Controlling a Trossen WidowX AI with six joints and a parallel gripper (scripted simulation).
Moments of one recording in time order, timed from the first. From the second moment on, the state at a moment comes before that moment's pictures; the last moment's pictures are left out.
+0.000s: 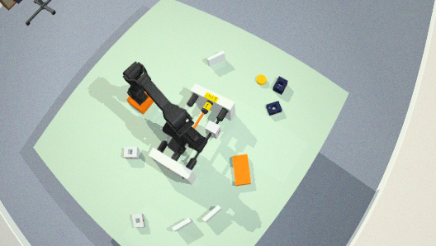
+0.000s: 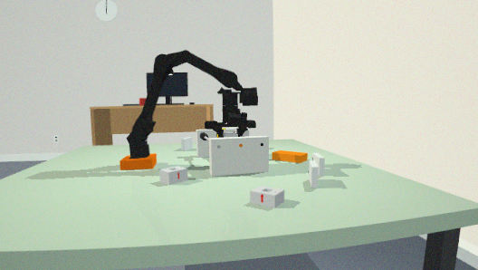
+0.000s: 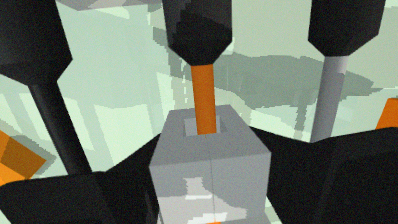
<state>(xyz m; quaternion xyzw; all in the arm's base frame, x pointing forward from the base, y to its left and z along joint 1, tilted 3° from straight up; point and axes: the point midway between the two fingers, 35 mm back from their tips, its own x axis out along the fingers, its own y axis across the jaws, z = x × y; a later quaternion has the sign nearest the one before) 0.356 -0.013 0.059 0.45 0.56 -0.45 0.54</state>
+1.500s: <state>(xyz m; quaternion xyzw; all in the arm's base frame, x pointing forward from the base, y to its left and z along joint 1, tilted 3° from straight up) 0.355 -0.013 0.059 0.45 0.56 -0.45 0.54</state>
